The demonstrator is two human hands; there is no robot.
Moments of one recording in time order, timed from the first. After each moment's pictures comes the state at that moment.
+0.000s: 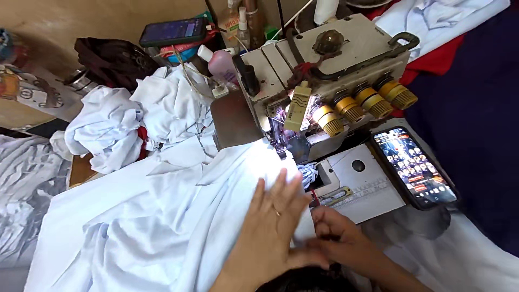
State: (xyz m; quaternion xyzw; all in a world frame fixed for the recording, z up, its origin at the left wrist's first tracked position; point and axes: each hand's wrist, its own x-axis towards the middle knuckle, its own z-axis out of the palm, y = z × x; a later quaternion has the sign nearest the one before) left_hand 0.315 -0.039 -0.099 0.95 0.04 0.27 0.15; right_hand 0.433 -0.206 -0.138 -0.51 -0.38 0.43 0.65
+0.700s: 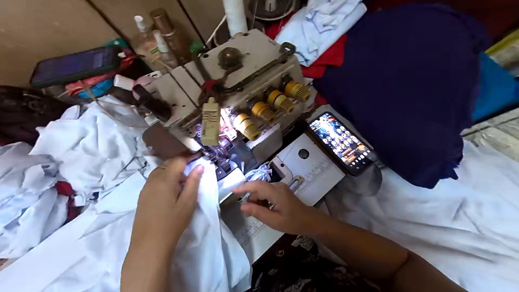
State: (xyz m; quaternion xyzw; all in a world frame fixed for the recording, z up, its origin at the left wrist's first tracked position) left_hand 0.350 0.061 -0.053 0.95 0.14 0.21 0.16; right_hand 0.449 -0.145 -0.124 -0.57 -0.52 0.12 0.63
